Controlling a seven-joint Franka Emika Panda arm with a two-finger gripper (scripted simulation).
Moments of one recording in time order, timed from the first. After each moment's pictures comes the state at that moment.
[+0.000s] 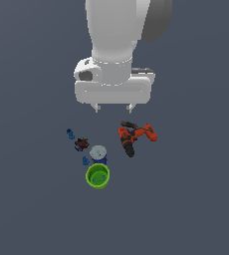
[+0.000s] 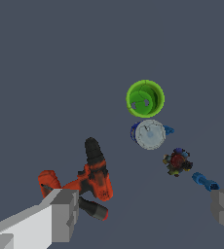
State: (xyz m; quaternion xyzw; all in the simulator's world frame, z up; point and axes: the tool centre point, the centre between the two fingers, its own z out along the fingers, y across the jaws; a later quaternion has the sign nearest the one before) arm 0.008 -0.003 0.324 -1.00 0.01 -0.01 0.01
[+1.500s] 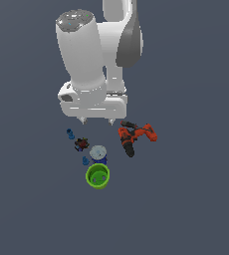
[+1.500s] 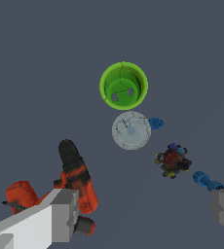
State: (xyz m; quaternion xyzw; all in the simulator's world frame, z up) arm 0.001 -0.060 0.259 -1.00 0.05 0.00 0.02
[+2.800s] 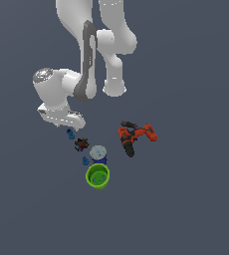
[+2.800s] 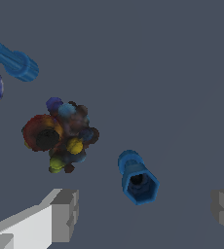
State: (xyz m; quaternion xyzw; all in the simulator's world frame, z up) arm -0.103 -0.238 0.095 -0.99 0.12 0.00 0.00
